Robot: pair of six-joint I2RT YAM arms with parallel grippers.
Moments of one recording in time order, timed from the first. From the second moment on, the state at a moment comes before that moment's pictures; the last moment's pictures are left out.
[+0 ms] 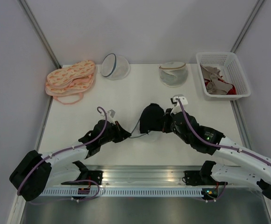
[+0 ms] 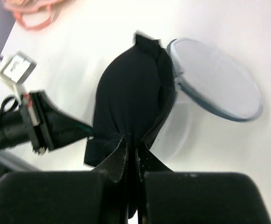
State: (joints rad) left arm -0.69 1.08 0.31 0.26 0.11 -0.89; right arm 0.99 0.92 0.84 -0.38 0.41 0.60
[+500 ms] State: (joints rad) left arm -0.69 1.10 0.31 0.25 0.11 -0.89; right arm 0.67 0.96 1.01 -0.34 0.60 0.55
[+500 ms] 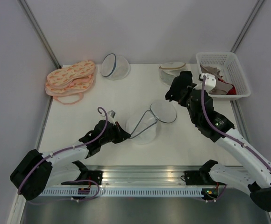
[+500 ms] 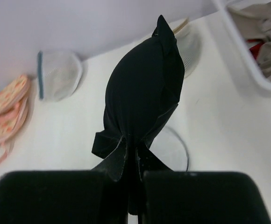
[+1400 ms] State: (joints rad) left arm -0.69 1.07 0.41 0.10 0.14 -0.88; right arm -0.30 2.08 1.75 0.00 0.04 0.76
